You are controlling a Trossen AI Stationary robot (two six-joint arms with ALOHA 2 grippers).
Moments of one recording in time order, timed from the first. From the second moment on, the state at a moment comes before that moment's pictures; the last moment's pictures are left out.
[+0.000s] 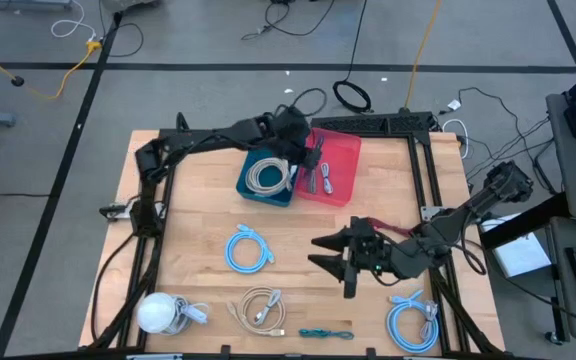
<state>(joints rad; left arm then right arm) 0.41 1.99 1.69 -0.48 0.32 -0.66 0.59 1.39 1.27 -0.01 0.71 0.69</state>
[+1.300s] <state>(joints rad) 0.40 2.14 1.84 -0.61 0.13 -0.53 0.54 1.39 1.27 -0.23 0.71 0.83</state>
